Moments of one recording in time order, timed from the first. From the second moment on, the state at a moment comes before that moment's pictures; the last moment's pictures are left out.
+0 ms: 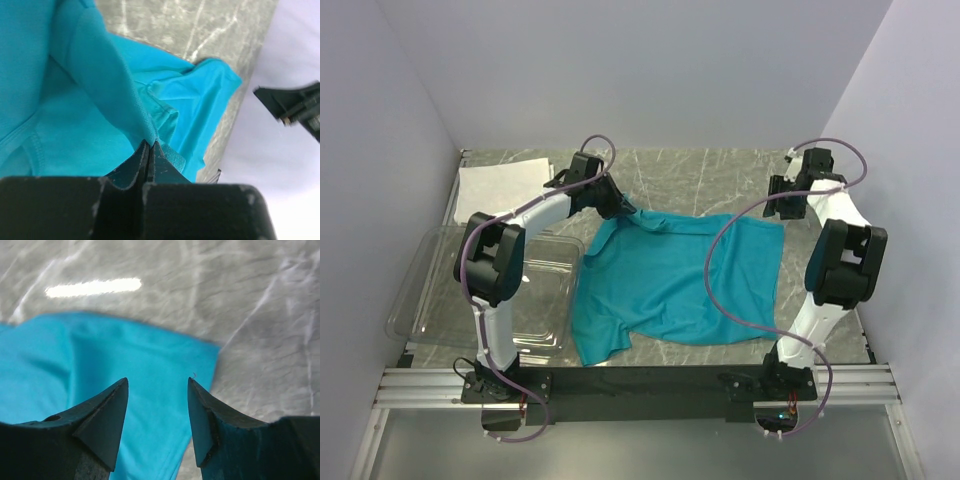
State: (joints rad) left arm -0.40 1.96 1.45 -0.24 0.40 -0.96; right arm -0.23 1.86 1.44 -0.62 -0.23 -0.07
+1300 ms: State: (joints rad) left arm -0.35 1.94 1.47 -0.12 0.51 -0.99; right arm -0.31 1.91 1.49 -0.65 -0.37 -0.05
